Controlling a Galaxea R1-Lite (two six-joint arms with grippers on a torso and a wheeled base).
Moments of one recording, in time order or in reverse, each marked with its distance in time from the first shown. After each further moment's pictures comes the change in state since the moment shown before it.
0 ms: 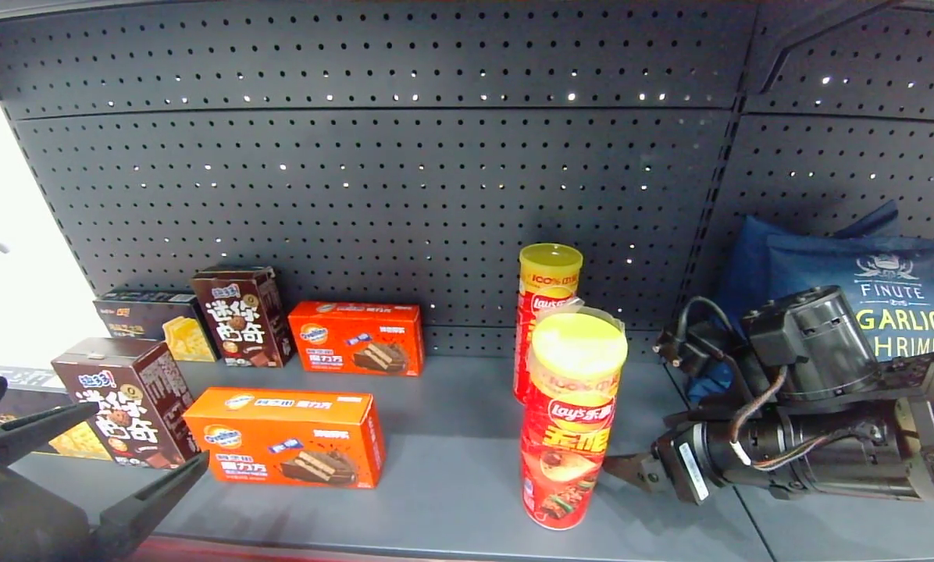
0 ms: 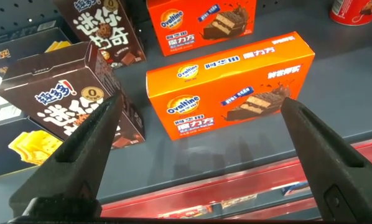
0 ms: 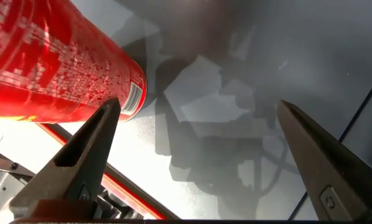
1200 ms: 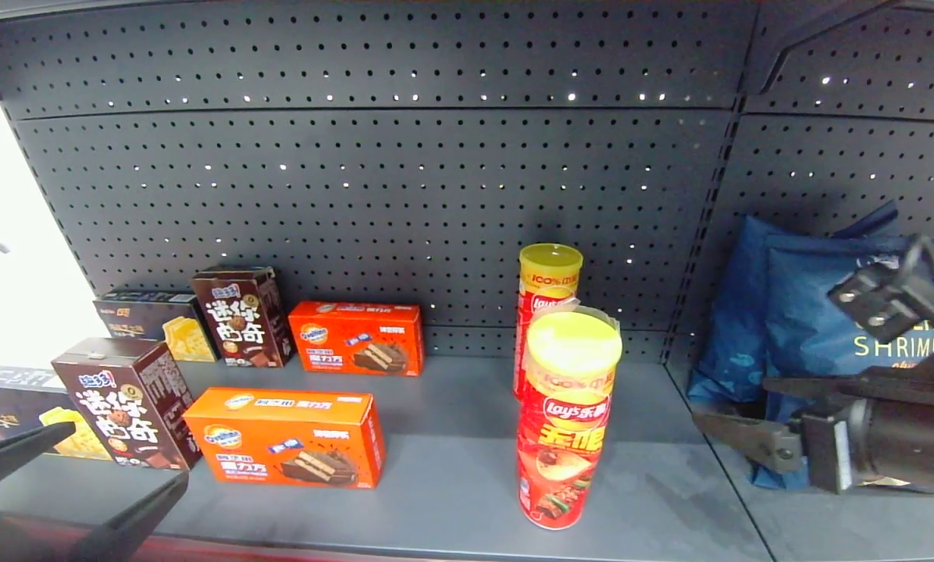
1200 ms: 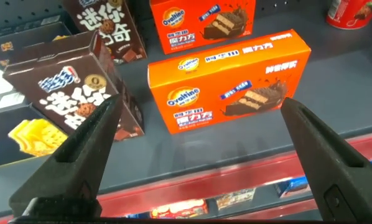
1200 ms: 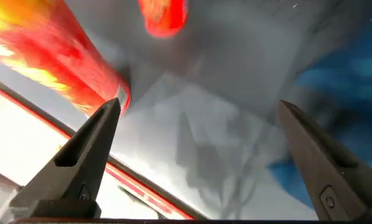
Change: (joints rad) left arm 0.001 -0.099 0.057 0.004 0.001 -0.022; right arm -0.081 -0.362 0.100 -0.001 -0.034 0.000
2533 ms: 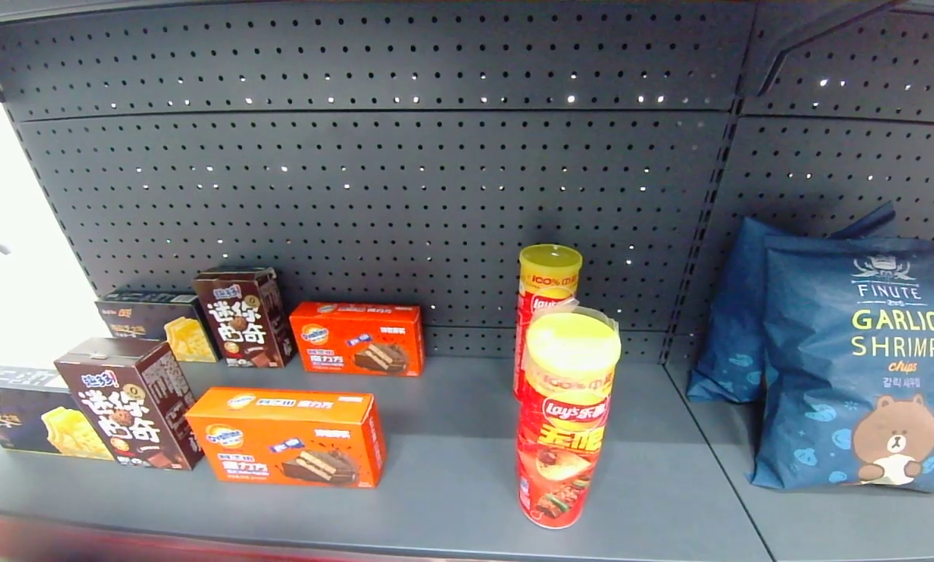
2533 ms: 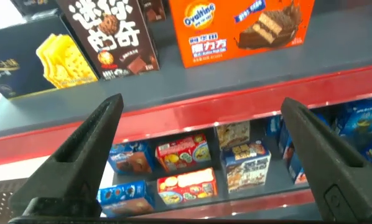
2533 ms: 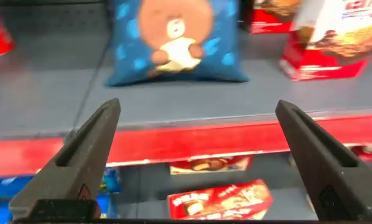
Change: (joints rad) left arm 0.031 -0.589 0.245 0.255 0.032 0.020; right arm -0.653 -1.081 0.708 0.015 0.041 -0.073
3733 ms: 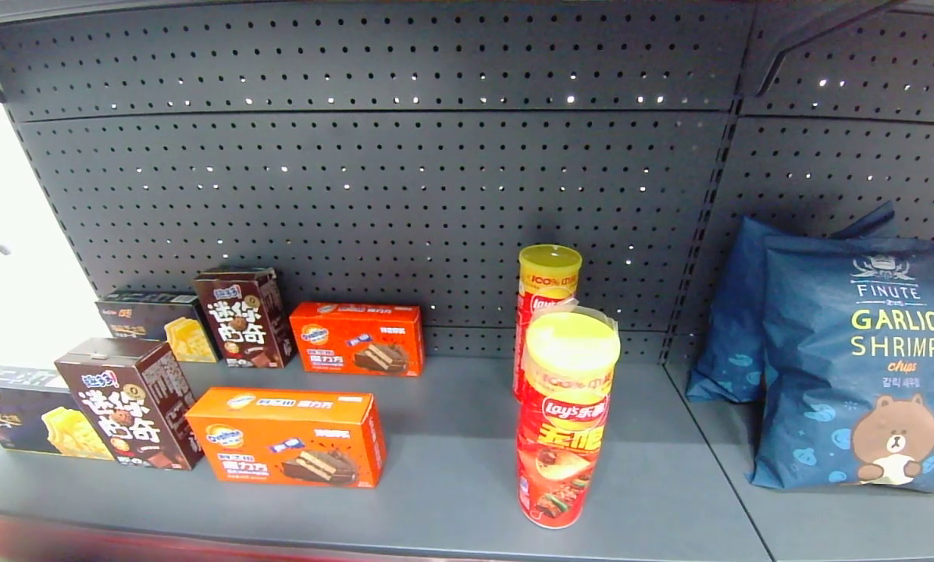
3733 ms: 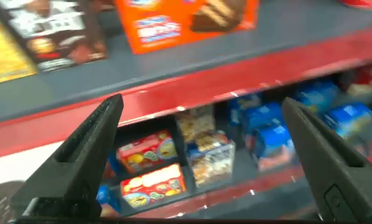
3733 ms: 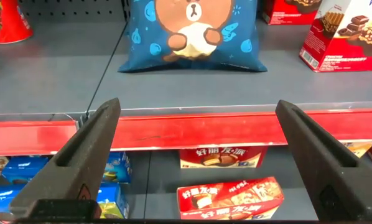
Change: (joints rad) left arm 0.109 -0.093 0.082 -0.007 -0.202 -0.050; right arm -0.001 -0.041 0.012 0.029 0.033 0.004
